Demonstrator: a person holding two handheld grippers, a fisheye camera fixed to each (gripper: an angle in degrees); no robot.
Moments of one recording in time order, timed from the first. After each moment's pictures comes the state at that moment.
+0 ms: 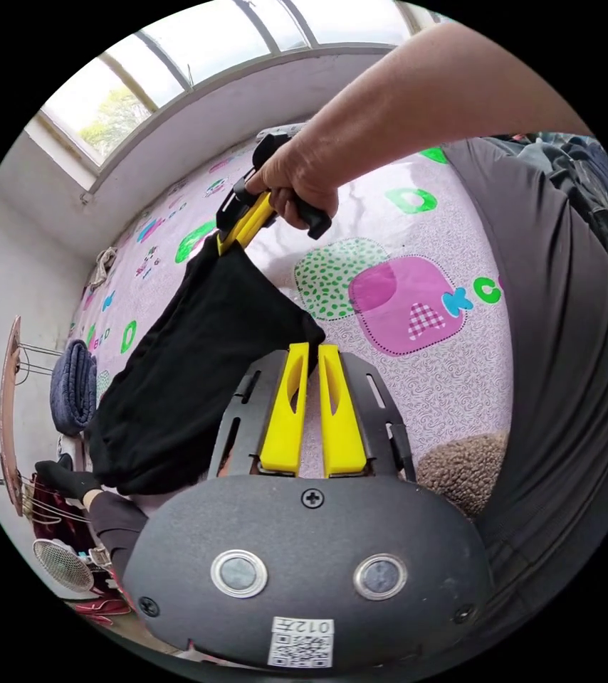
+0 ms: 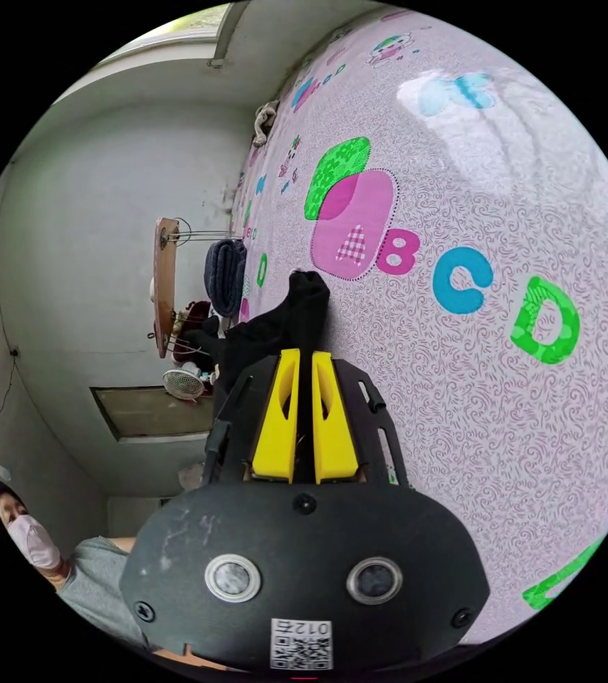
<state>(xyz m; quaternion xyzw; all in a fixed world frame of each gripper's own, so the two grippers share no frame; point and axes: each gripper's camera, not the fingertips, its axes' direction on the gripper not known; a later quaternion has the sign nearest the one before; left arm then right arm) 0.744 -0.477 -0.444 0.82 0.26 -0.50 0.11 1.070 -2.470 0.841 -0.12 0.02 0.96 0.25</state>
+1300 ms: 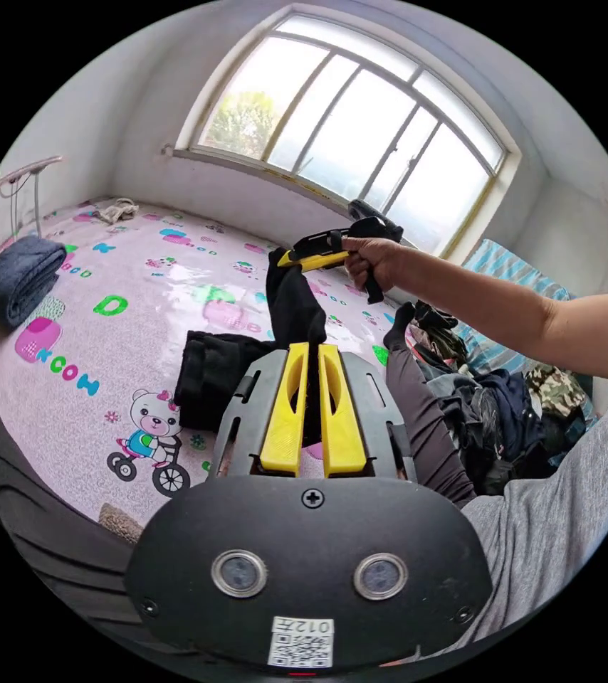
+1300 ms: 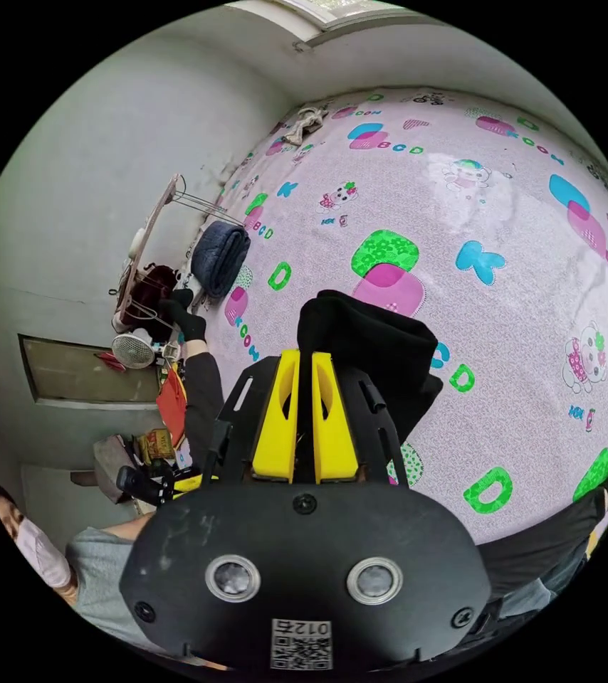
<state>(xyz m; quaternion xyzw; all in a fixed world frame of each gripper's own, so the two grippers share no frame) 0.790 -0.680 -0.090 0.79 0.37 -0.36 -0.32 1.066 -2.531 0.987 -0.32 0.03 0.88 0.34</state>
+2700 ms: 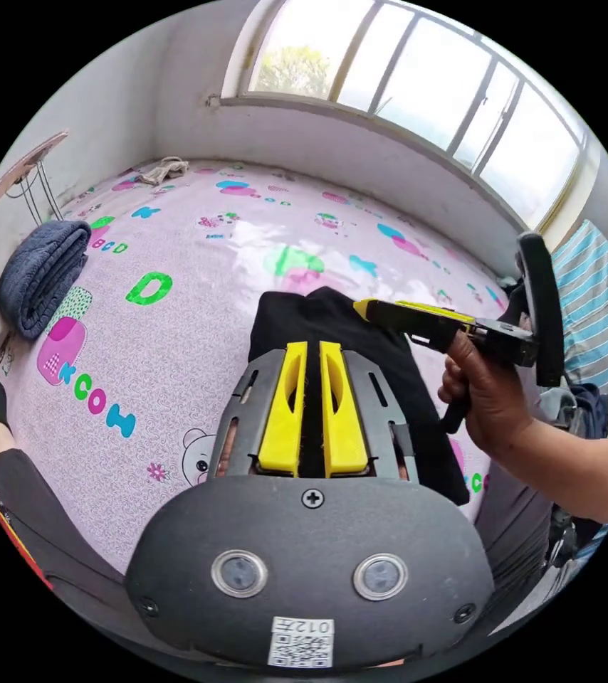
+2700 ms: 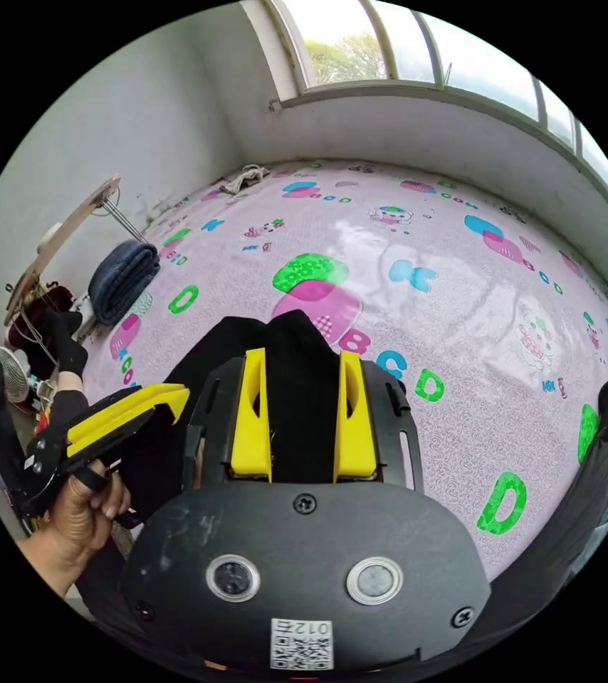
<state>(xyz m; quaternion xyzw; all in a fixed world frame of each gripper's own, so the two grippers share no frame) 0.590 -0.655 -0.078 0.76 0.47 -0.43 -0.13 0.643 -2.365 0.954 -0.46 0.27 0.76 0.38</state>
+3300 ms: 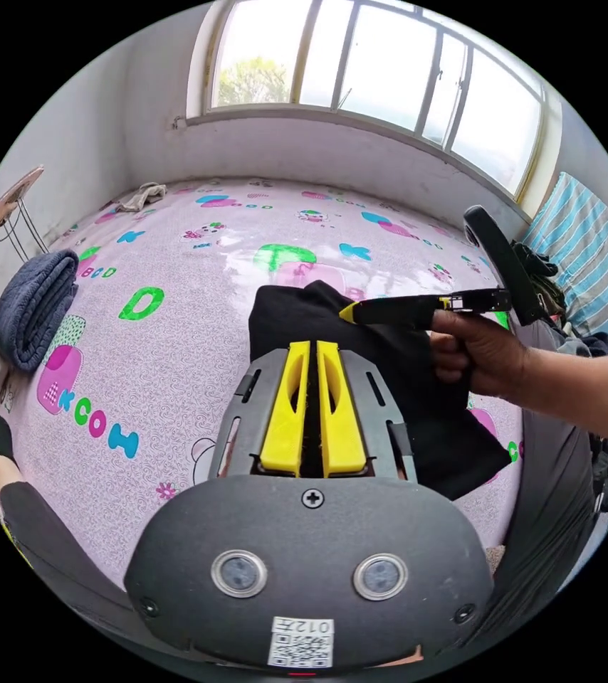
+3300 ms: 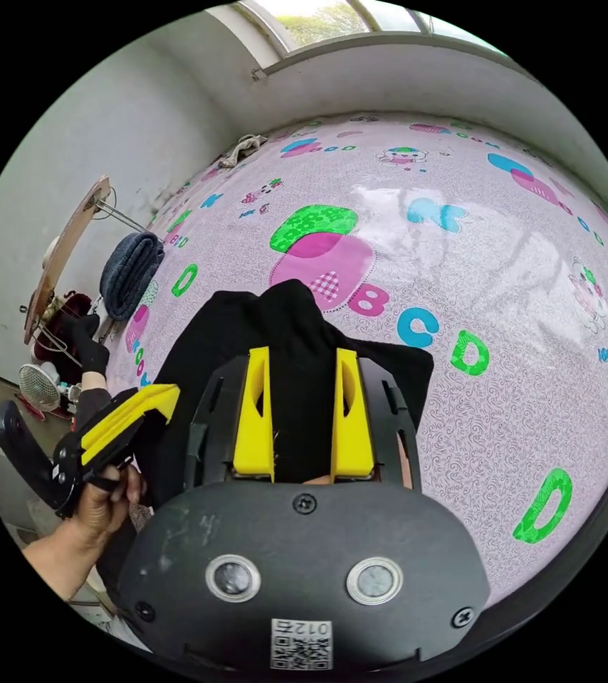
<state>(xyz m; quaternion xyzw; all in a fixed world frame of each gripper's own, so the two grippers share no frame) 0.587 -0.630 -0.113 0.78 0.42 -0.45 -0.13 0.552 -2.322 0.854 -0.39 0.20 0.84 0.34</state>
